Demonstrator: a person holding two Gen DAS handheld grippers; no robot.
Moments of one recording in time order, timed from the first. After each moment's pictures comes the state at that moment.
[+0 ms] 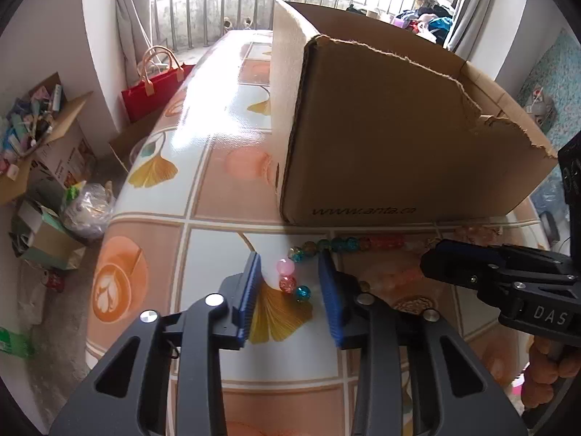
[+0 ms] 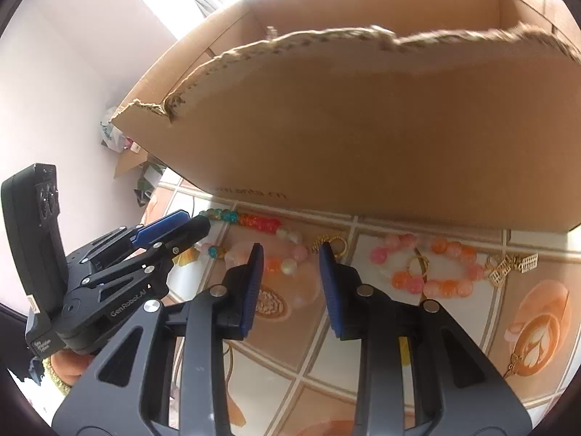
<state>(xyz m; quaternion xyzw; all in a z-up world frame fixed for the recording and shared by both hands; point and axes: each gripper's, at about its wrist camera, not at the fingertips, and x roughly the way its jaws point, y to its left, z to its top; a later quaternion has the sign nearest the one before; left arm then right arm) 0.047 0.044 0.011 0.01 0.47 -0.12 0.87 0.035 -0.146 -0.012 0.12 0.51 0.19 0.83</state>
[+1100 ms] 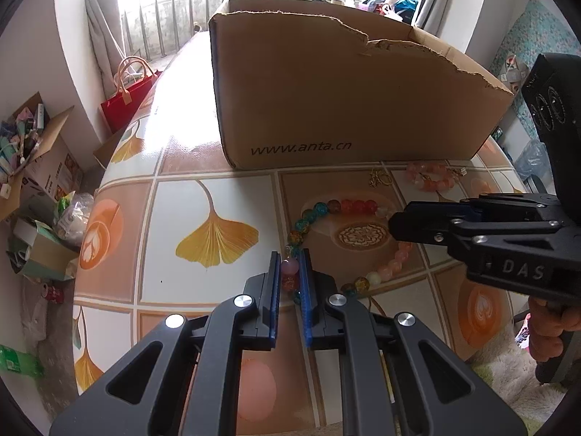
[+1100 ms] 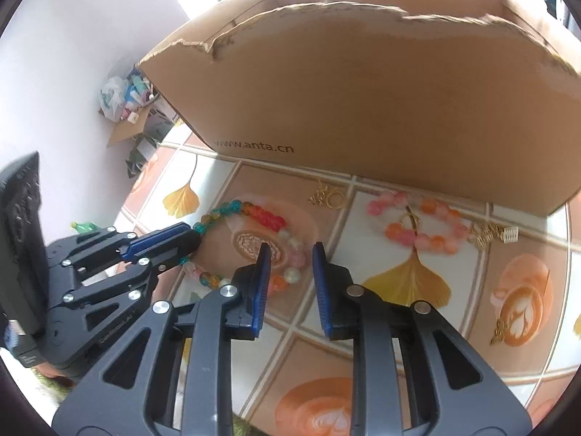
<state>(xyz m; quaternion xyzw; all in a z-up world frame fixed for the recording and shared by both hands) -0.008 0.028 0.012 0.04 0.47 -0.17 0.86 0.010 -0.126 -0.018 0.05 0.51 0.19 0.84</state>
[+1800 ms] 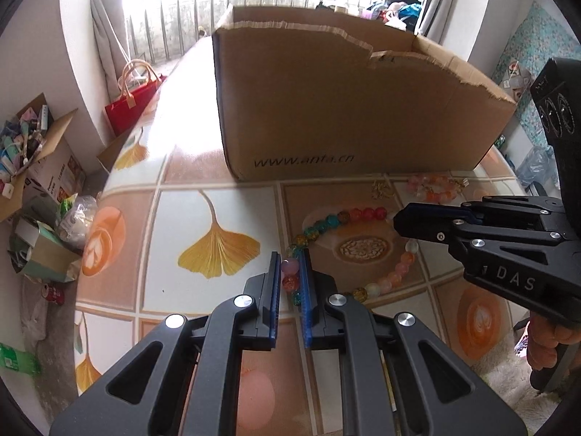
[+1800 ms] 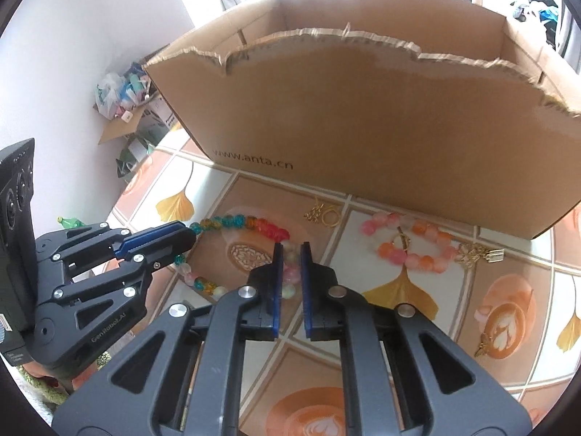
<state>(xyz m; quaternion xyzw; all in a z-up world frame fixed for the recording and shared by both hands) -0.009 0.025 0.018 0.04 0.46 -0.16 0.87 0.004 -0.126 -0.009 0.02 0.49 0.18 0.86</state>
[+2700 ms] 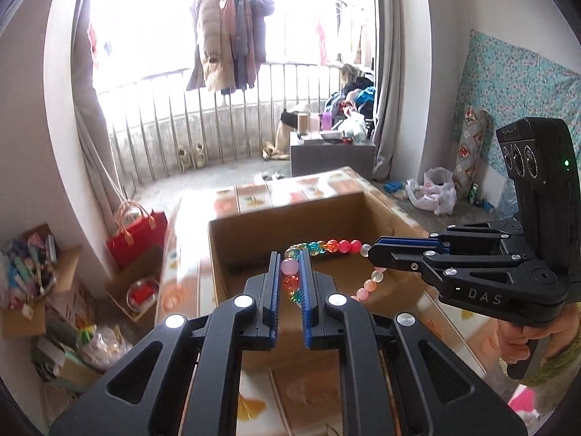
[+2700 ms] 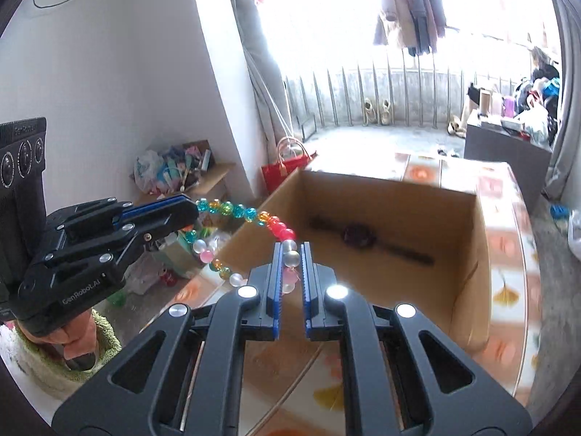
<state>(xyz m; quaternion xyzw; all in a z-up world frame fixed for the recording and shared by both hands) 0.010 0.000 0.192 0.08 0.25 -0.22 0.94 0.016 -0.176 0.149 0.03 0.31 0.23 0.92</state>
